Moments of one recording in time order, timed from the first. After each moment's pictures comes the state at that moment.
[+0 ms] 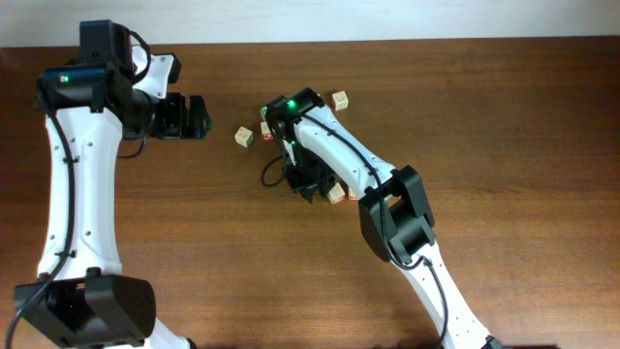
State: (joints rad) left arm 0.08 1.78 1.89 -1.32 0.26 0.11; right arm 0.62 2.61 2.39 -1.62 -0.09 0.21
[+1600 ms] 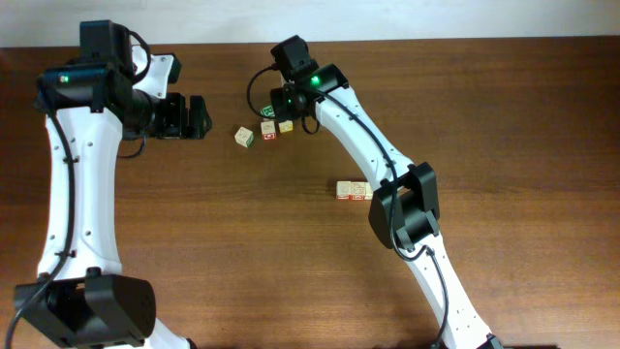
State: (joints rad) left arm 0.08 1.78 1.89 -1.32 0.26 0.11; right arm 0.53 2.69 2.63 -0.97 -0.04 0.26
